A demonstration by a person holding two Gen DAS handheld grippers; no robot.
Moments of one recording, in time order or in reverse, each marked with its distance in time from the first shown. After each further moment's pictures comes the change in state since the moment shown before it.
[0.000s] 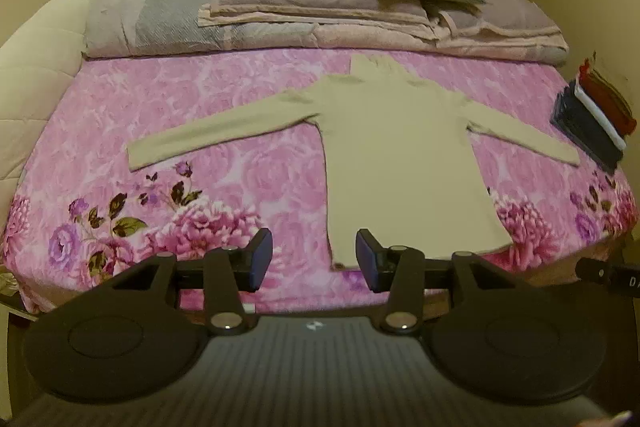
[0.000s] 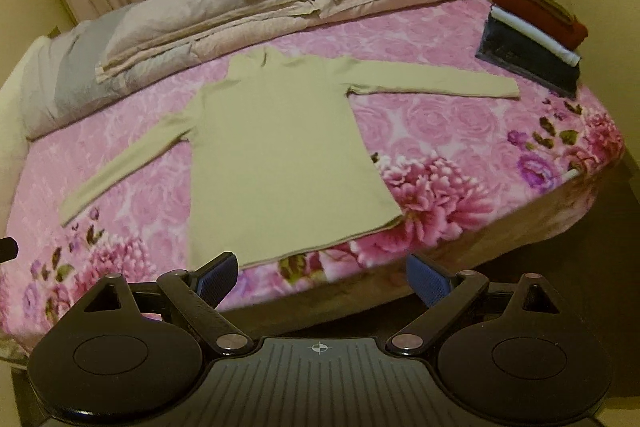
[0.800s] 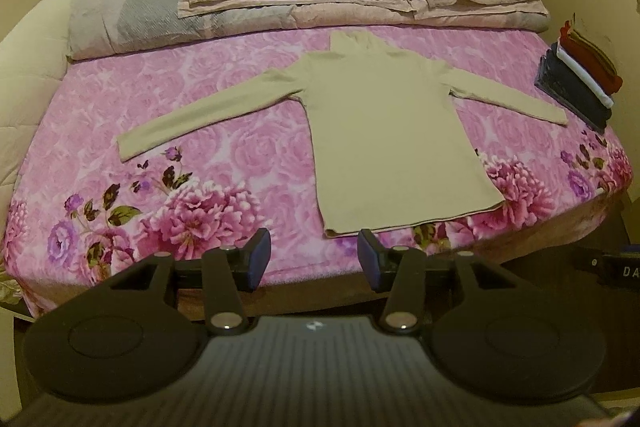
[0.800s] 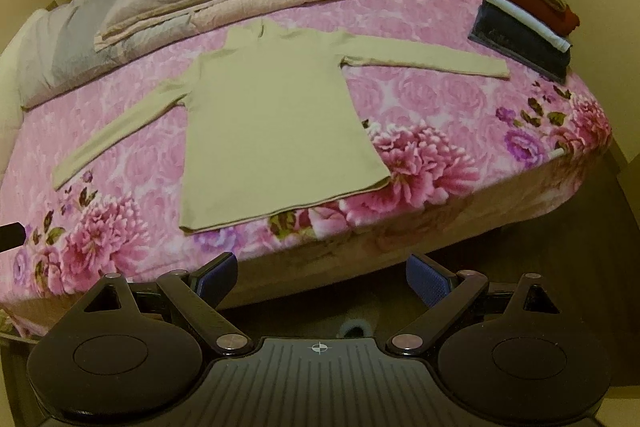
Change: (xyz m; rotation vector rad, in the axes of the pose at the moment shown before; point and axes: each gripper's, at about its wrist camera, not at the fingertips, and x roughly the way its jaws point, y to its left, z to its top) left arm -0.006 -0.012 -0.031 0.073 0.036 -0.019; right arm -0.015 0.005 -0.038 -0.029 0.060 -0.034
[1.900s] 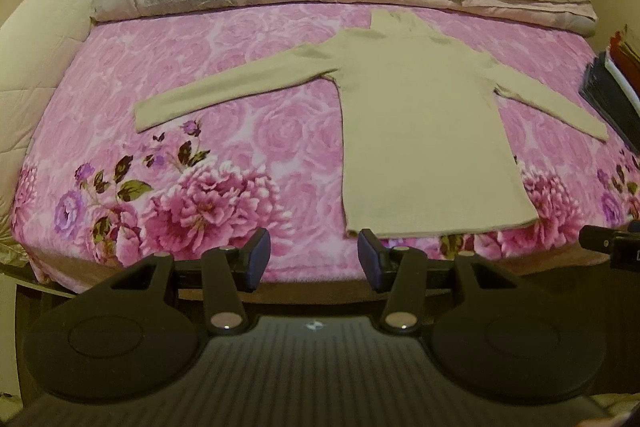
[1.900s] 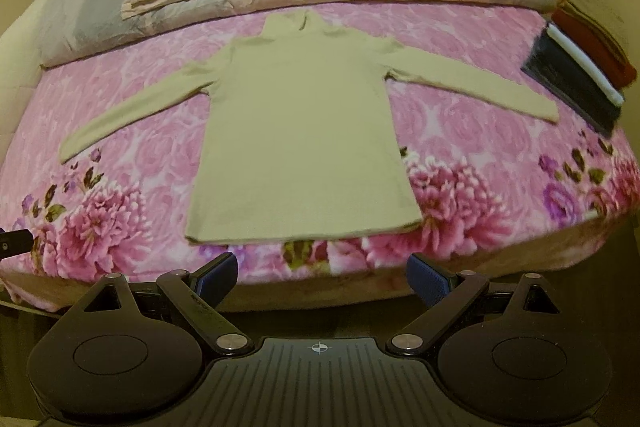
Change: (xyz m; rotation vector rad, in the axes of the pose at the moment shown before) left arm 0.054 0.000 0.037 -0.103 0.092 0.088; right arm 0.056 0.019 0.069 -0.165 0.042 0.052
